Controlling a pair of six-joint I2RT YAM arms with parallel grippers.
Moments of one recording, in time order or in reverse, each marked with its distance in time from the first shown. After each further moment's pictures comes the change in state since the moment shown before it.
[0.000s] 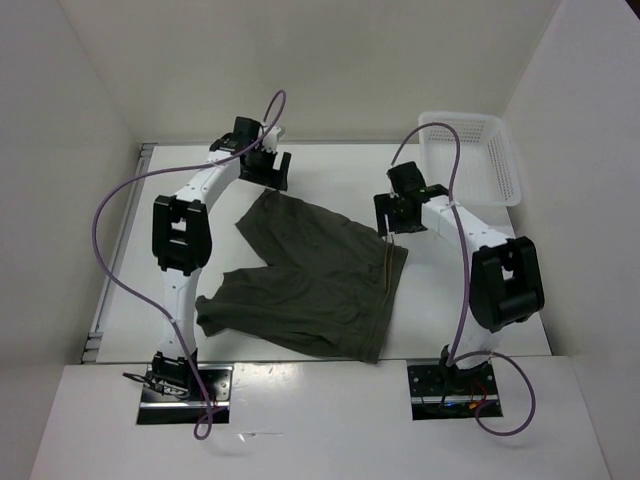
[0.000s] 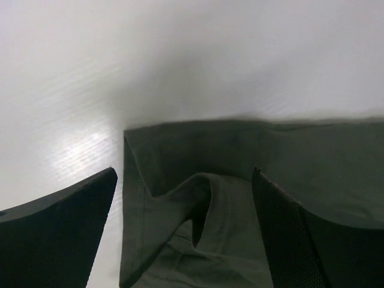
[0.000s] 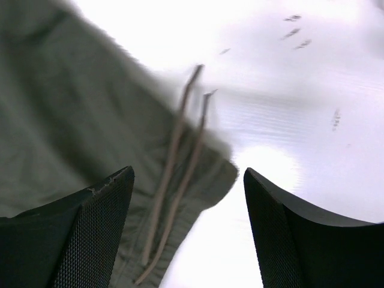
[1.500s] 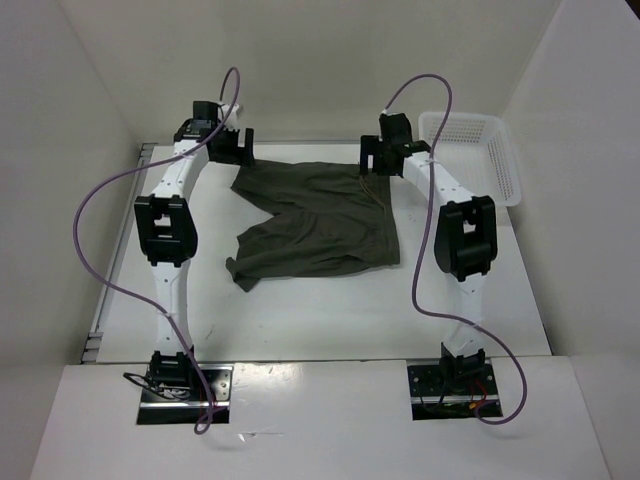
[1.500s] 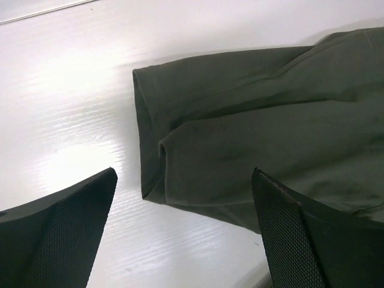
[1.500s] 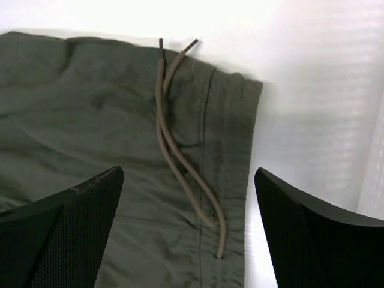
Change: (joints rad) left arm 0.188 0.130 0.222 -0.007 0.032 0.000; right arm -0.070 0.509 0.661 0.118 -0.004 0.062
